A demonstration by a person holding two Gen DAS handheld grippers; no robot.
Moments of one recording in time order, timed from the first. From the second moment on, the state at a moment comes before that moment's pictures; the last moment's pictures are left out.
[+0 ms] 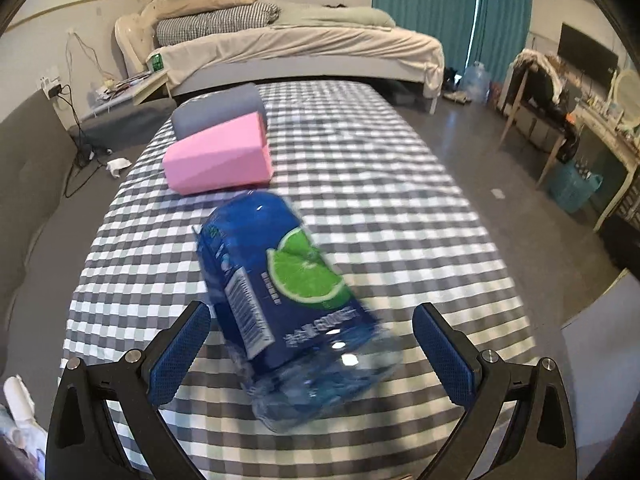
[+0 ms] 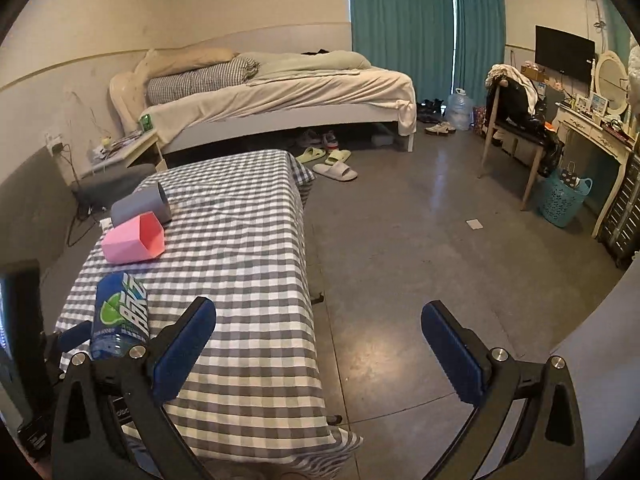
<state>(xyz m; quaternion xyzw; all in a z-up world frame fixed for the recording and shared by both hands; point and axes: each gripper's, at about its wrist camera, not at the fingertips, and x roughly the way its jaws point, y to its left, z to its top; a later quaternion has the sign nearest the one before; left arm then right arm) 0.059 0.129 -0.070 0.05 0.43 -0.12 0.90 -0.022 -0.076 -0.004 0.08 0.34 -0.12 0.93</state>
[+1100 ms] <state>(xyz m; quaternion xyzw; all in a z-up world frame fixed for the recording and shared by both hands) 0.049 0.183 -0.064 0.03 0.40 -0.18 0.90 0.000 0.006 -0.032 -0.03 0.38 -0.02 0.93</state>
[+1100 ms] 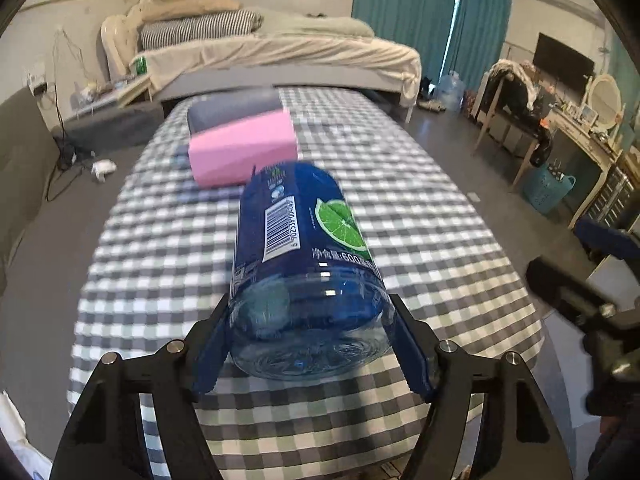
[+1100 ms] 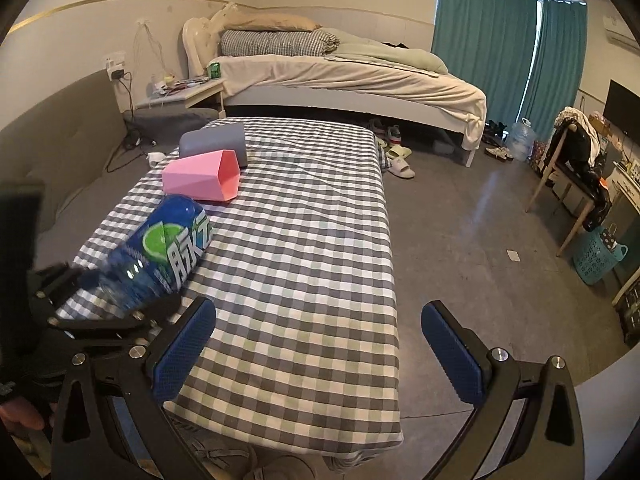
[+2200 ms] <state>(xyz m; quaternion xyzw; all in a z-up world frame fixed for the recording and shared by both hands) 0.034 0.205 -0.080 0.08 0.41 -0.19 0.89 -0.002 -0.006 -0.038 0.00 0.38 -0.02 0.92</state>
